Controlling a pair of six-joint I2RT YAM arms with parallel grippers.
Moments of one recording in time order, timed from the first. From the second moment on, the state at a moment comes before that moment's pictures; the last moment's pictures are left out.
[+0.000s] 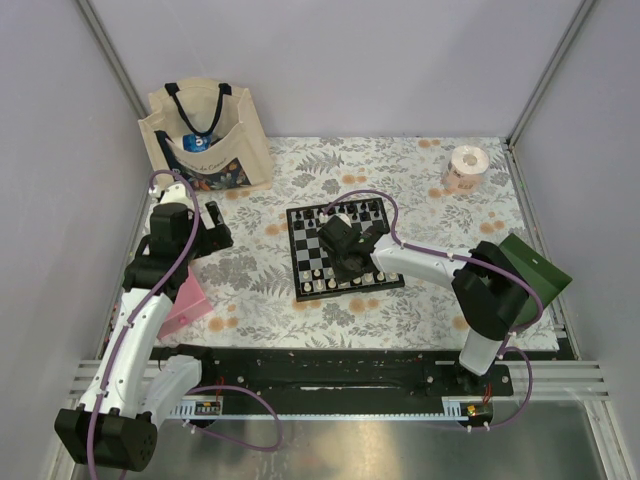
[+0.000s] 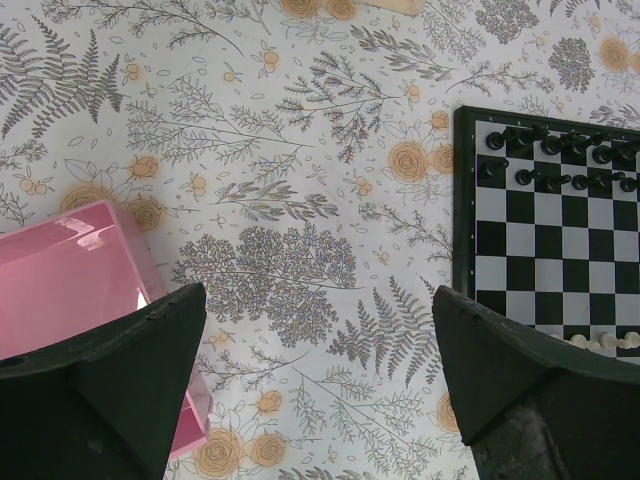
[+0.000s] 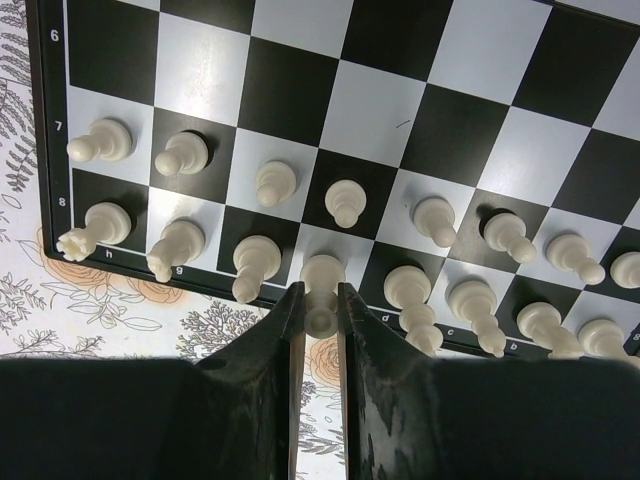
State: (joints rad) left arm -0.11 0.87 0.87 -0.61 -0.11 -0.36; right arm 0.89 1.75 1.20 -0.56 0.18 0.47
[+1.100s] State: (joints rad) left arm -0.11 0.87 0.87 -0.61 -0.11 -0.36; right arm 0.89 1.73 1.19 -0.57 0.19 0.47
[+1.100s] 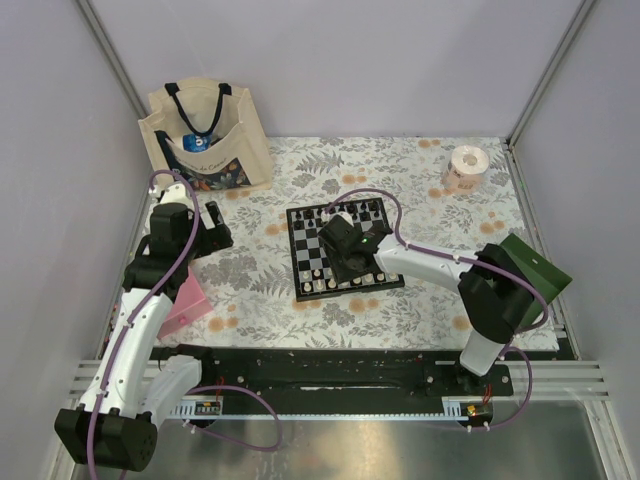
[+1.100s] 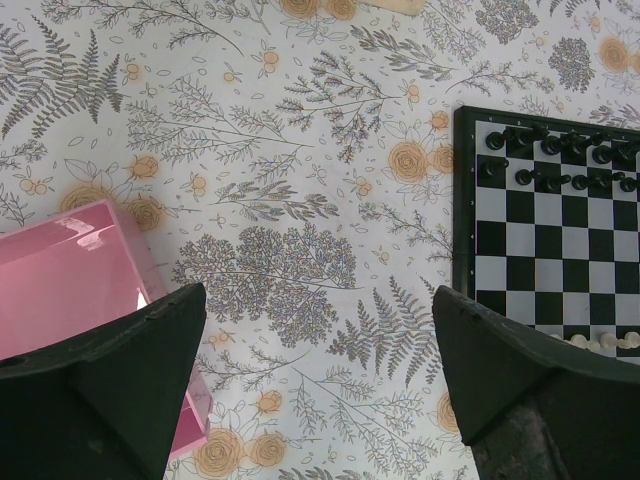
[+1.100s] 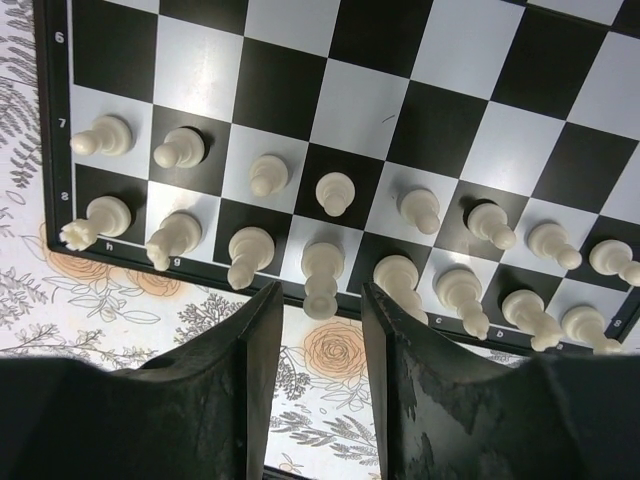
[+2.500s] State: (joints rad) left arm -0.11 0.87 0.87 -0.61 -0.10 -0.36; right arm 0.60 1.38 0.96 -0.55 0.30 0.54
